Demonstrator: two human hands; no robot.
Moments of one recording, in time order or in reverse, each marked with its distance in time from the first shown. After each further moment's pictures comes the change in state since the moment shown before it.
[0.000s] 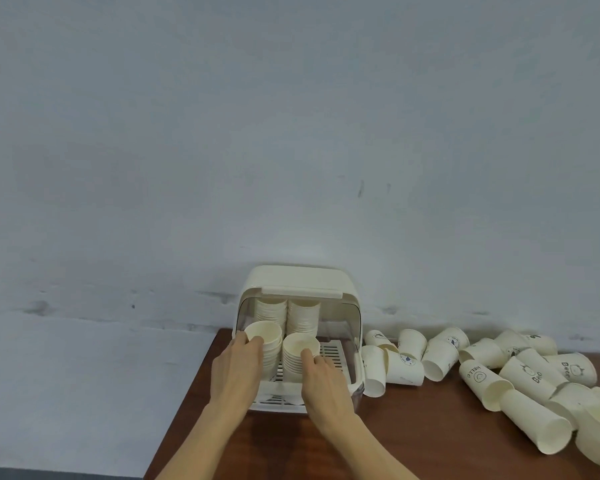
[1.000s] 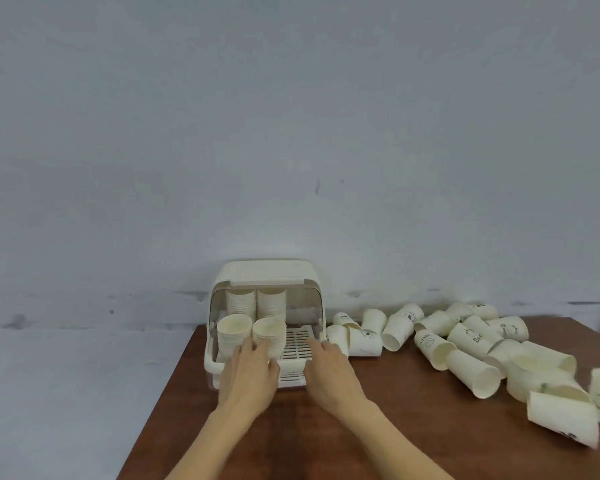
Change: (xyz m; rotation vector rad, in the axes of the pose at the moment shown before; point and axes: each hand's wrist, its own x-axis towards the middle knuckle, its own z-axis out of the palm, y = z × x) left_hand -0.063 0.075 -0.040 -0.170 -0.129 0.052; right_hand -0.059 0.040 -0.067 0.154 -0.032 0.075
